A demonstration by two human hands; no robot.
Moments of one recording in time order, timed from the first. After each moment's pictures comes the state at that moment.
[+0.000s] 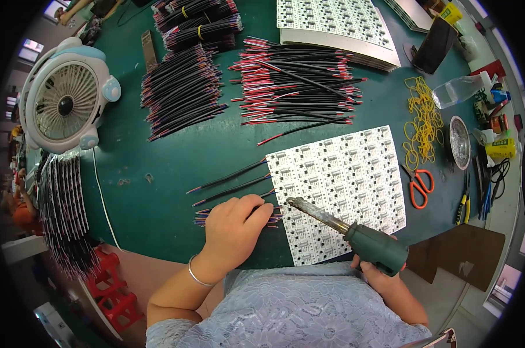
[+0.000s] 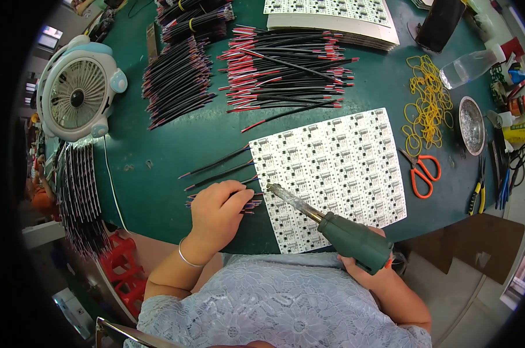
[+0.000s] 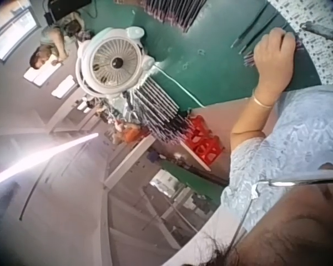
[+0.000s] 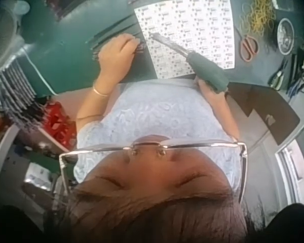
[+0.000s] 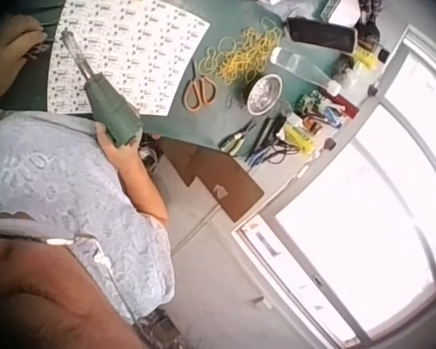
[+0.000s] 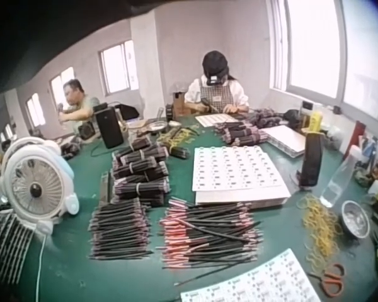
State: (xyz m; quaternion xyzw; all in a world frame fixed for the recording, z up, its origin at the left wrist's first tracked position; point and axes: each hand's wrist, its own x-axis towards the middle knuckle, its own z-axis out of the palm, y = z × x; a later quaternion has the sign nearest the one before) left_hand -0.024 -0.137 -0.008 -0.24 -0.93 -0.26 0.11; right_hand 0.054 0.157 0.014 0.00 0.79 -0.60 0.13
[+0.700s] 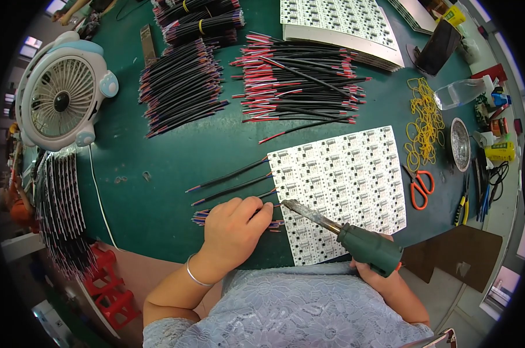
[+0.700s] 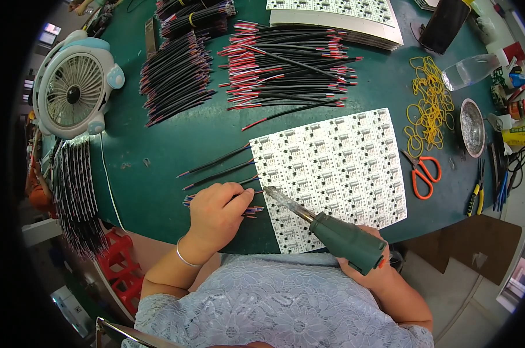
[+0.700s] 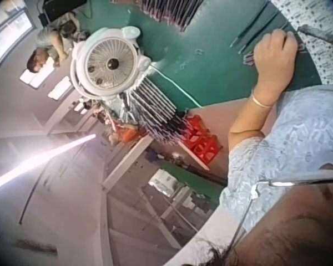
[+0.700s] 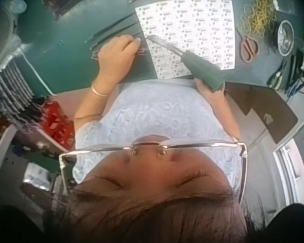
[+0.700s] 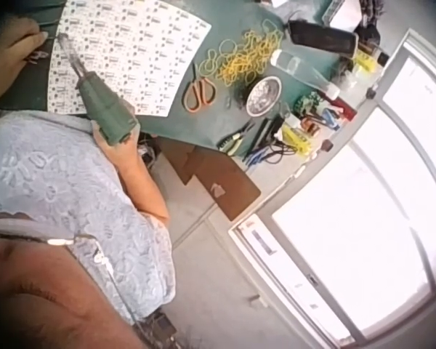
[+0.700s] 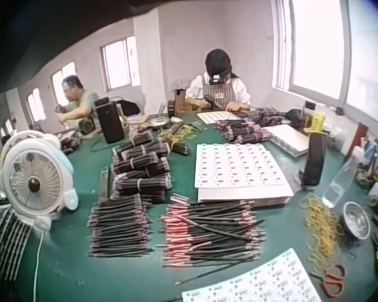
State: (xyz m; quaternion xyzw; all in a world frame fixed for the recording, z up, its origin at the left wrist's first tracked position) left_hand -0.024 -0.139 -0.009 -0.25 -0.93 -0.23 0.11; right_hand 0.046 0.162 0.011 -0.14 0.88 -0.43 0.13
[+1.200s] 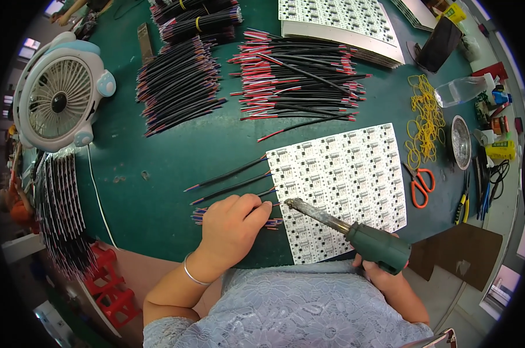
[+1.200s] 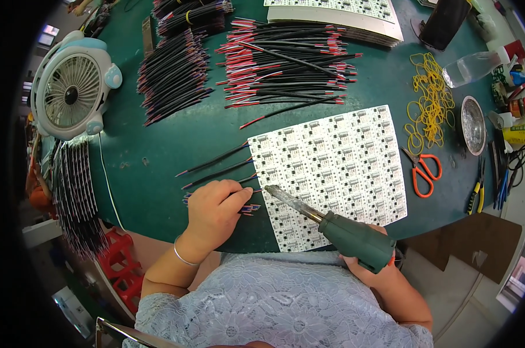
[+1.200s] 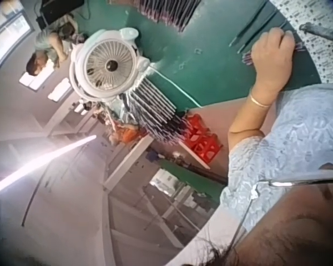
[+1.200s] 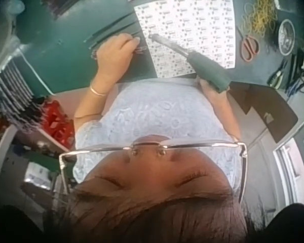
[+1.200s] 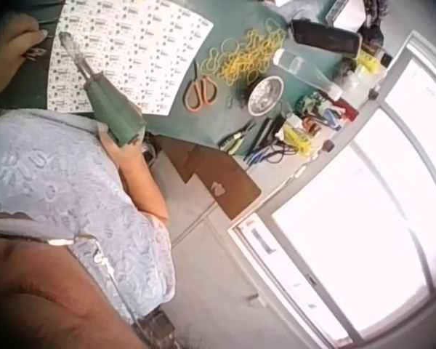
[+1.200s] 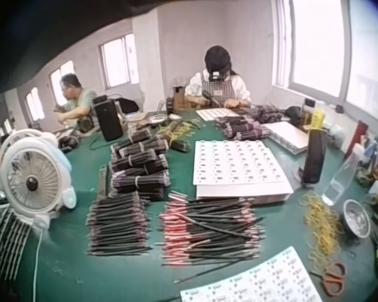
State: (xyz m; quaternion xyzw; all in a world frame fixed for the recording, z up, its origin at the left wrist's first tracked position) left_hand -0.026 -0.142 -0.010 -0.25 -0.93 -0.26 0.09; right_hand 0.050 0.164 0.018 0.00 0.83 -0.52 0.18
